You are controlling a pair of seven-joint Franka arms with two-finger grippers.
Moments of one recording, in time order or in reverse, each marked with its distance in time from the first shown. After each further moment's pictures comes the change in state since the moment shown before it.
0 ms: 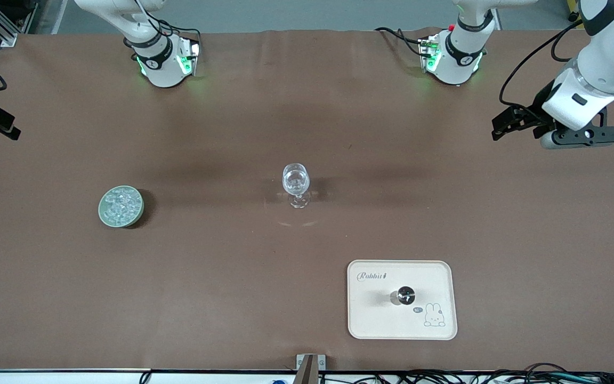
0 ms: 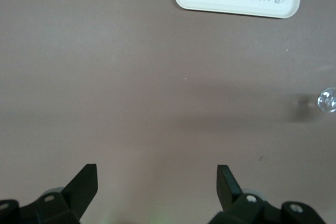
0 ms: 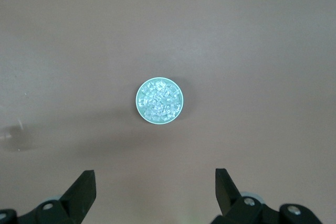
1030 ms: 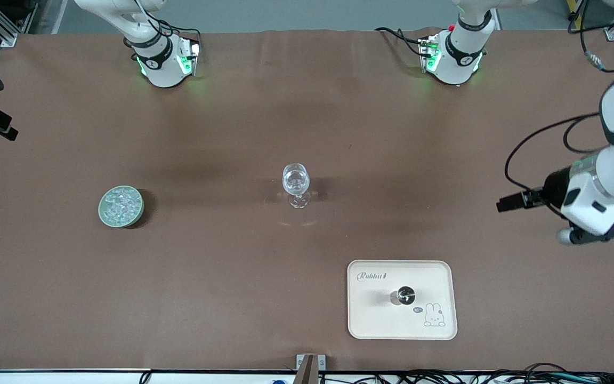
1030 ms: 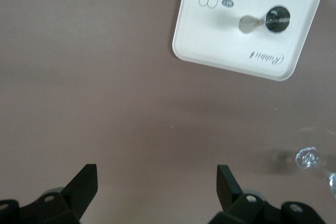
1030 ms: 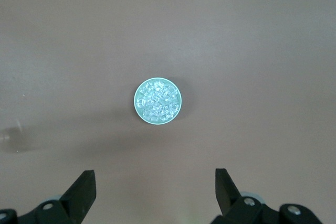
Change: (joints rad) left arm 0.019 0.442 0.003 0.472 -0.003 -0.089 -0.122; right arm -0.006 0.002 -0.002 0.001 0.000 -0.001 0.000
